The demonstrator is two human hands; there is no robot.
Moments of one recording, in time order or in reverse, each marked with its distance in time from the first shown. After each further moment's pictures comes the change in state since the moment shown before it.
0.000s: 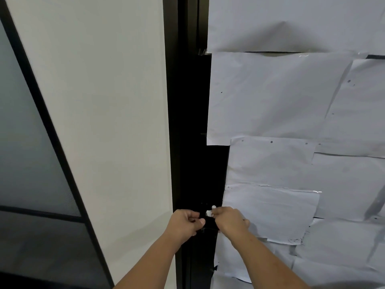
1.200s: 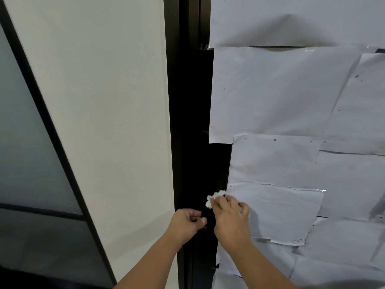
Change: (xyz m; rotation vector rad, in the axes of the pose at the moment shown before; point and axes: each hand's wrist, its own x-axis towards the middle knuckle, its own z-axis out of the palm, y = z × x) left_hand -0.002 0.000 -0.001 0.045 0.001 0.023; right_hand -0.029 0.002 0.007 -0.392 0.431 -0.484
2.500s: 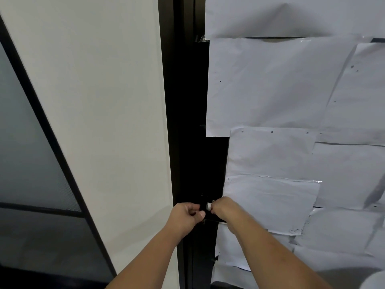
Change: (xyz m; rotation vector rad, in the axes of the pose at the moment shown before) left_hand 0.002 -0.002 0.001 0.004 0.000 0.010; right_hand 0.049 0.015 0.040 0.606 -0.581 0.751
